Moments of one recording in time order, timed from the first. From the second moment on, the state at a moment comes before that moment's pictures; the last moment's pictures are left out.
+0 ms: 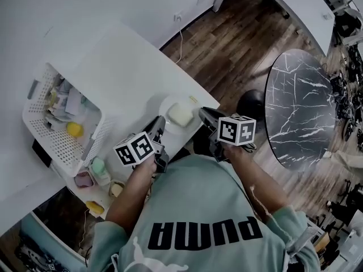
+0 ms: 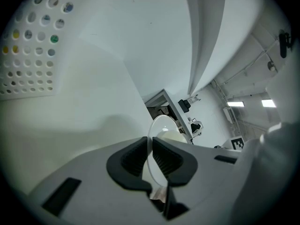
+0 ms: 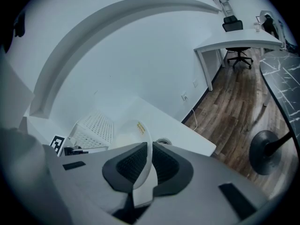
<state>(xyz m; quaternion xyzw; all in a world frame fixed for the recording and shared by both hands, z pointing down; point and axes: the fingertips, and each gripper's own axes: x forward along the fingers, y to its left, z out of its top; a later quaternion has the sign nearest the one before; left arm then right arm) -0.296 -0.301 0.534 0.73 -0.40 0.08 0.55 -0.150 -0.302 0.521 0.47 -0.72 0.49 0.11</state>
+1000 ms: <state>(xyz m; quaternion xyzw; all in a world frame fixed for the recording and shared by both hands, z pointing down) -0.158 -0.272 0.510 0.80 -0.27 0.14 0.52 -0.020 -0.225 0.491 0.61 -0.64 0.47 0.00</state>
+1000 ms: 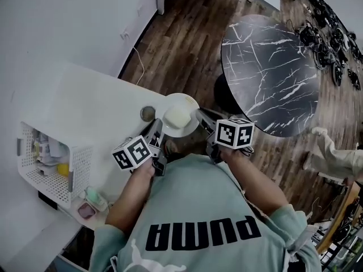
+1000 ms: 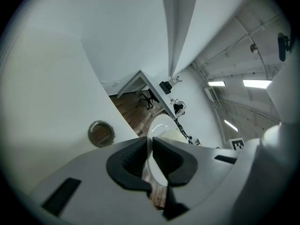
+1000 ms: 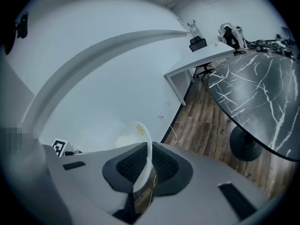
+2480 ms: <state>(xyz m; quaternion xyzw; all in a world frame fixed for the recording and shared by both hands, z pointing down) 0.200 -0.138 0.523 0.84 -0.11 0.28 0.45 0.306 -0.034 0.513 0.72 -0.49 0.47 -0.15</state>
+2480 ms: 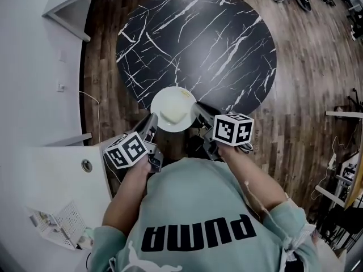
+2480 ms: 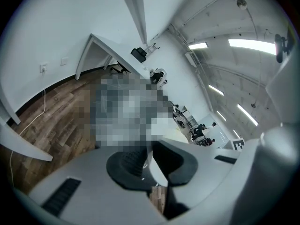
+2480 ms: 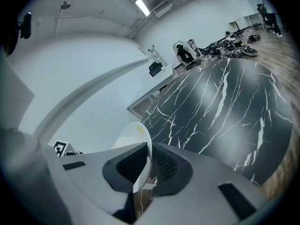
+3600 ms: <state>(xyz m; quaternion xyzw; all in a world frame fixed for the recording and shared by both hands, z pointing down) 0.404 -0.055 0.602 0.84 -0.03 0.39 0.38 0.480 0.070 0.594 0.76 -0.38 0.50 -0.18</state>
